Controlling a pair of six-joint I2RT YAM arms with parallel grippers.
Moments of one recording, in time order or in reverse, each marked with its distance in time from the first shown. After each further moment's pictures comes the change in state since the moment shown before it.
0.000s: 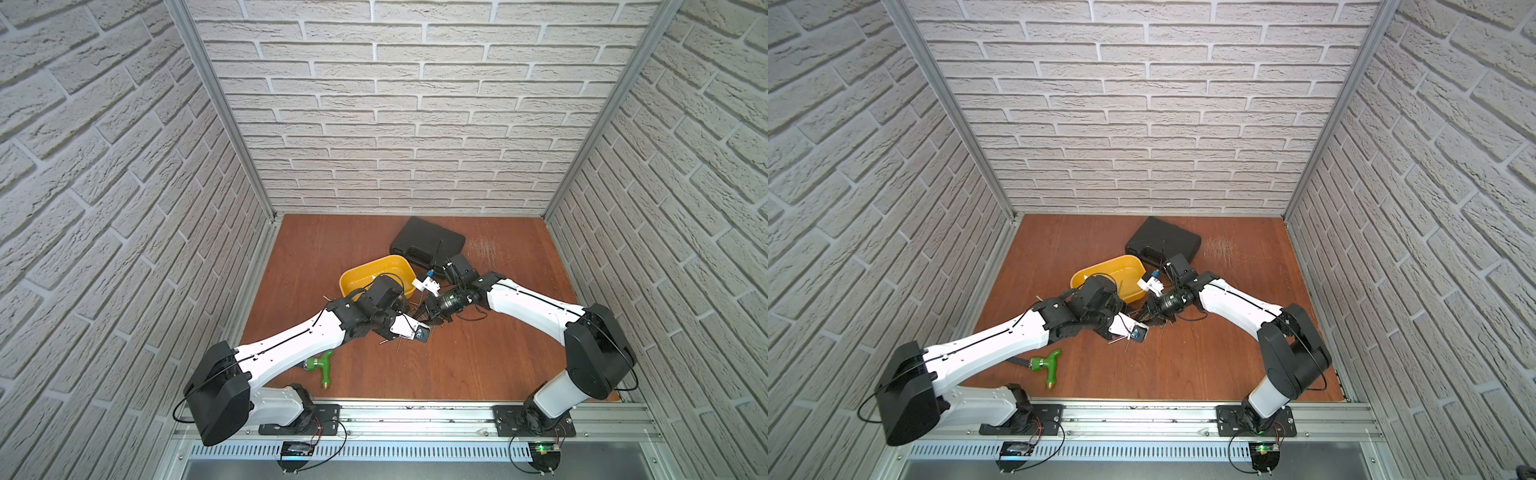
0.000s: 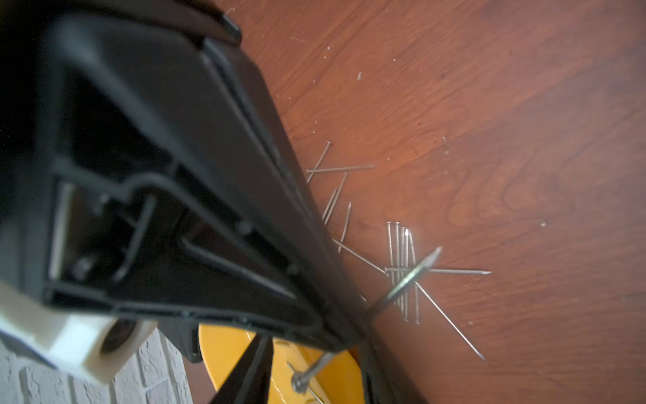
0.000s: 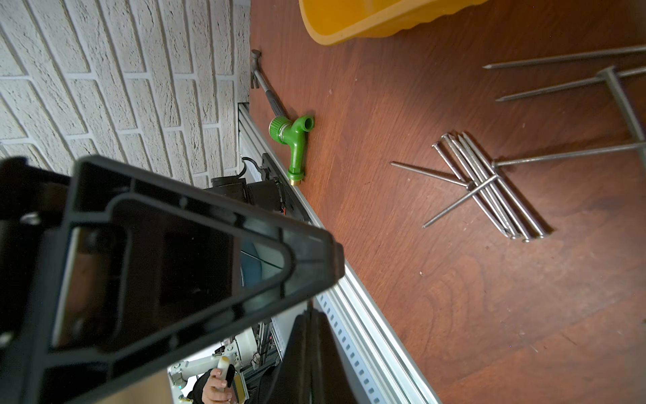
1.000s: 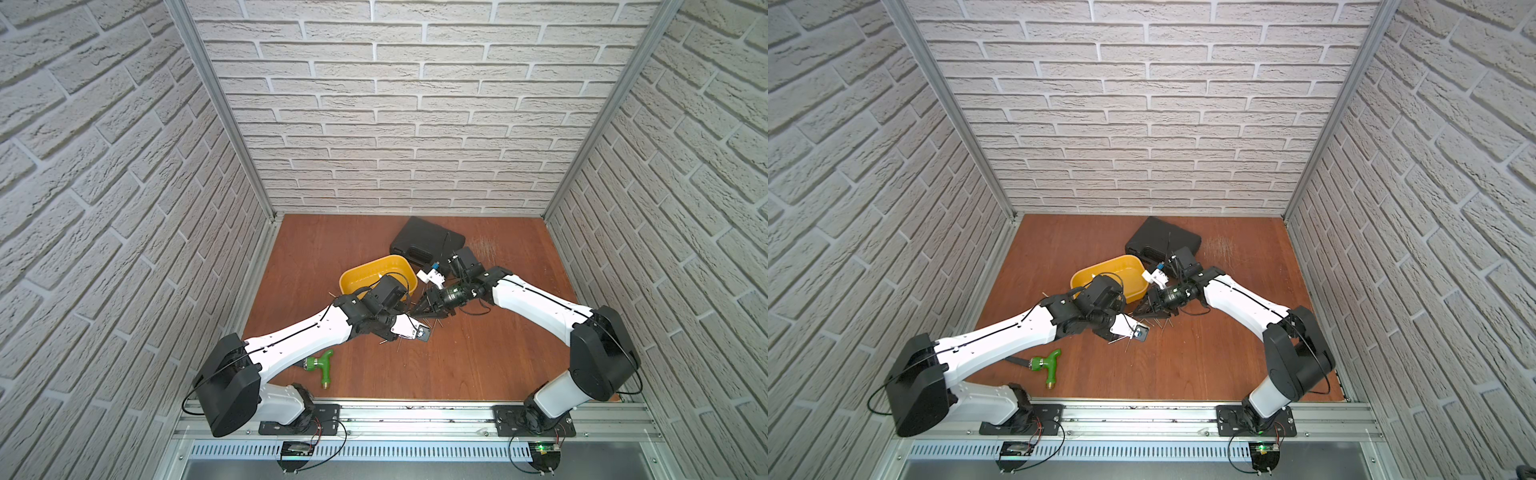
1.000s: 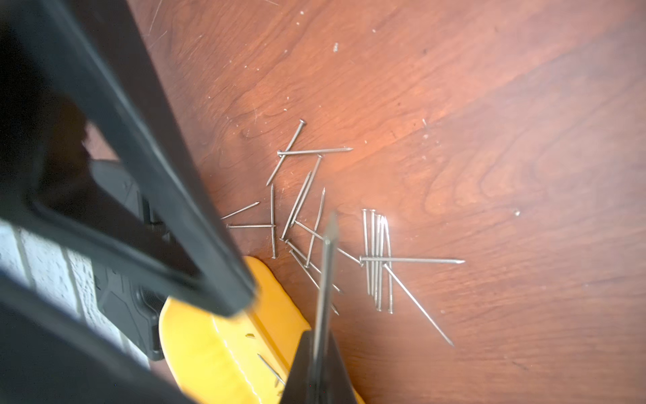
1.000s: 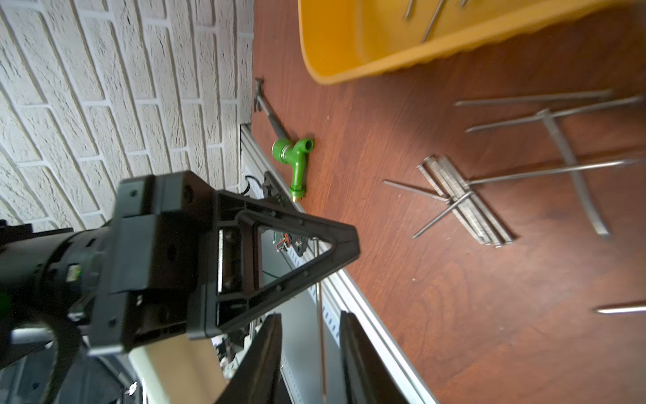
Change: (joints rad) left arm 0.006 0.045 0.032 -0.077 -0.018 -0.094; right arm -0.082 -0.044 0.048 -0.045 0.067 0.016
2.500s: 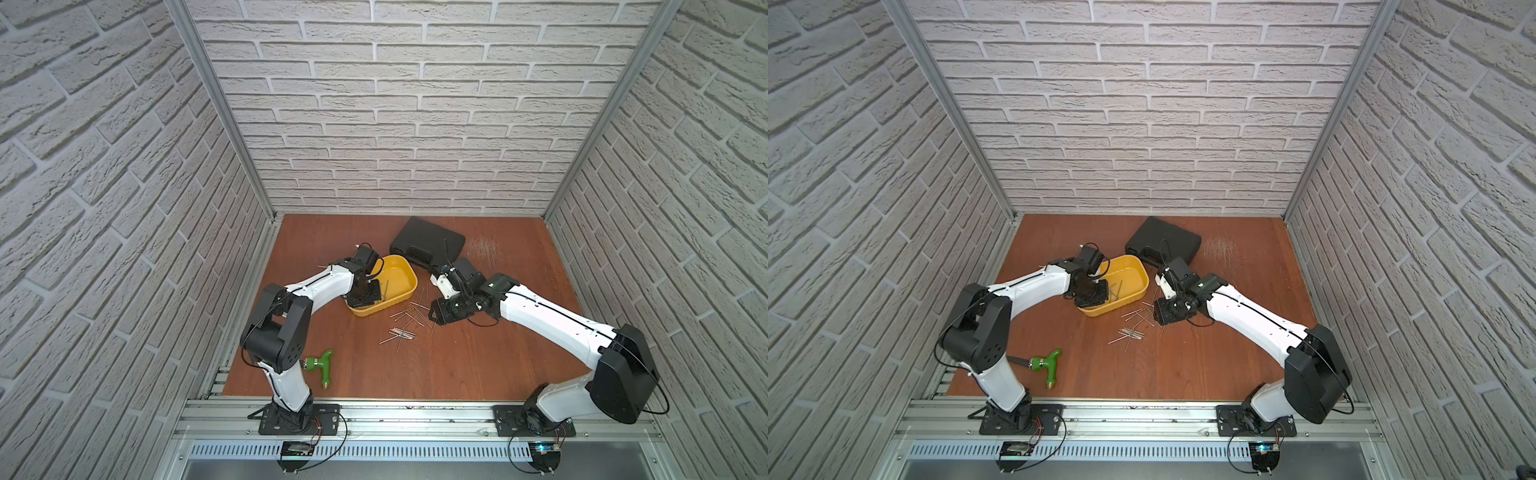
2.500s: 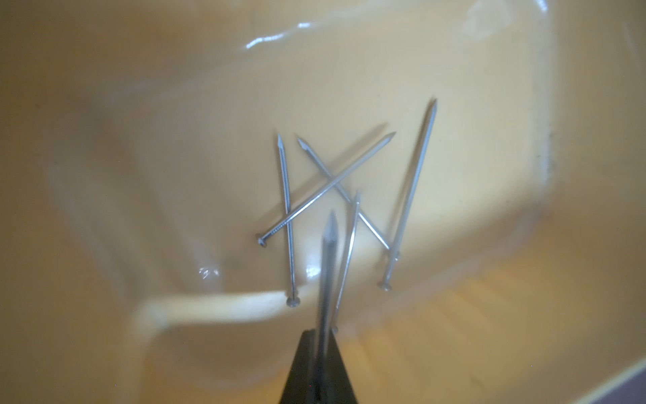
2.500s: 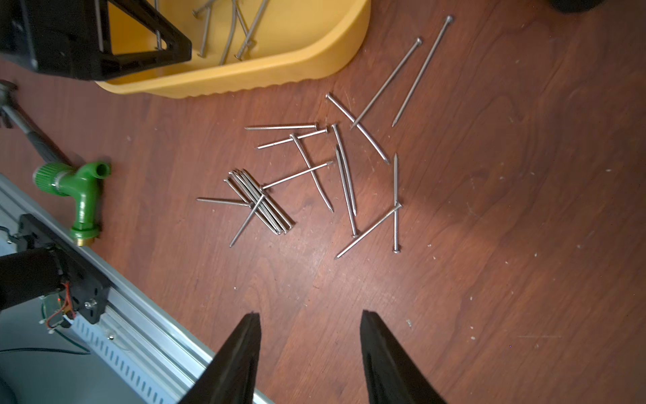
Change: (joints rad) left arm 0.401 0.408 0.187 -0.116 0.041 -1.715; right arm 0.179 -0.096 -0.022 -0.194 0.715 -0.168
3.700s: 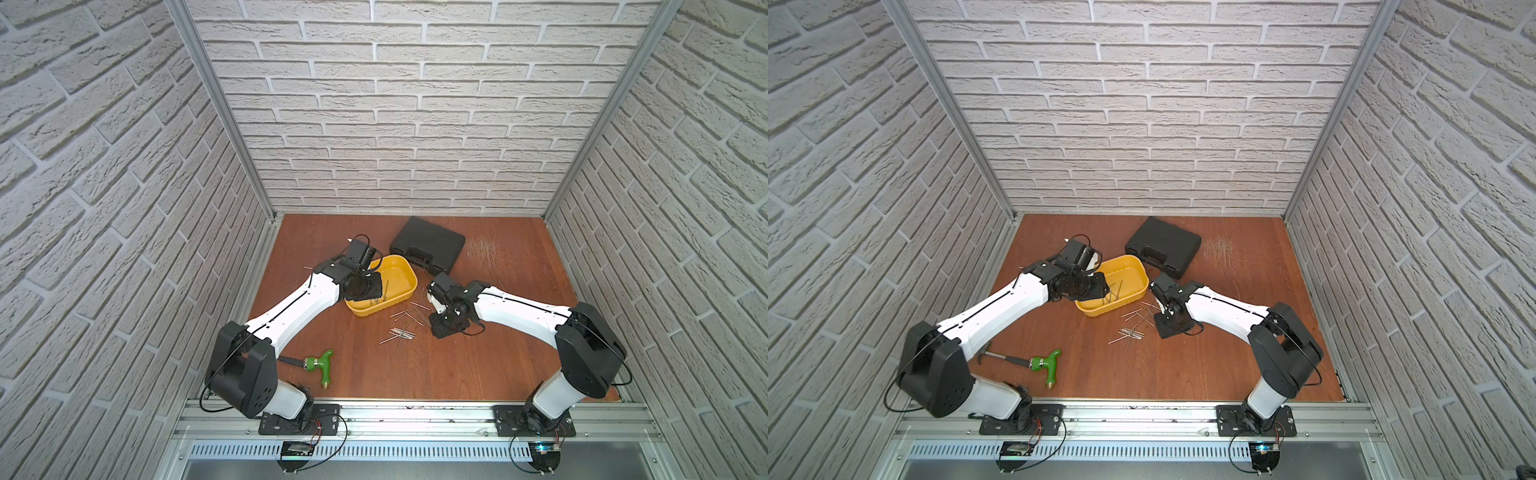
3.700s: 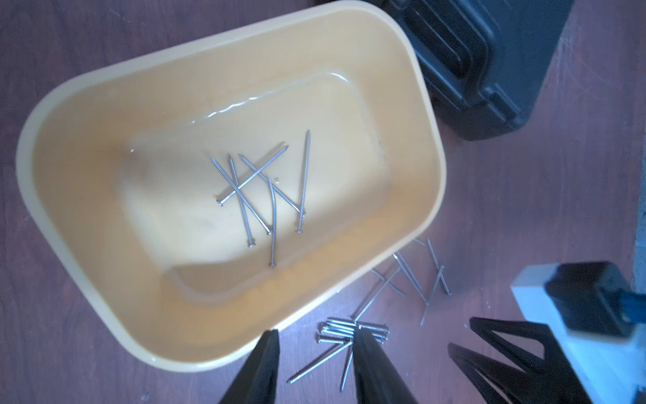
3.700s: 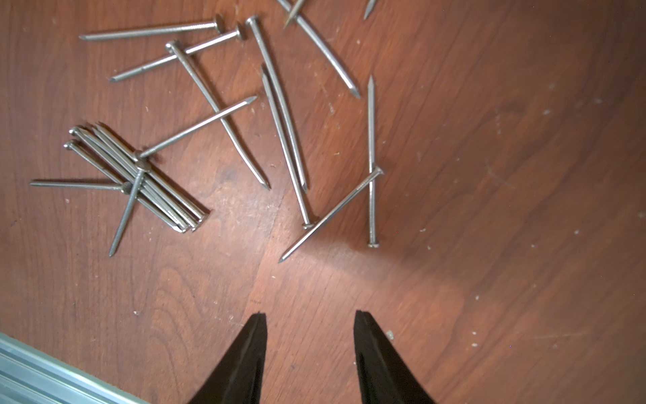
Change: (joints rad) left arm -0.064 -0.314 0.001 -0.077 -0.008 0.014; right arm 0.061 0.180 -0.039 -0.002 0.114 0.042
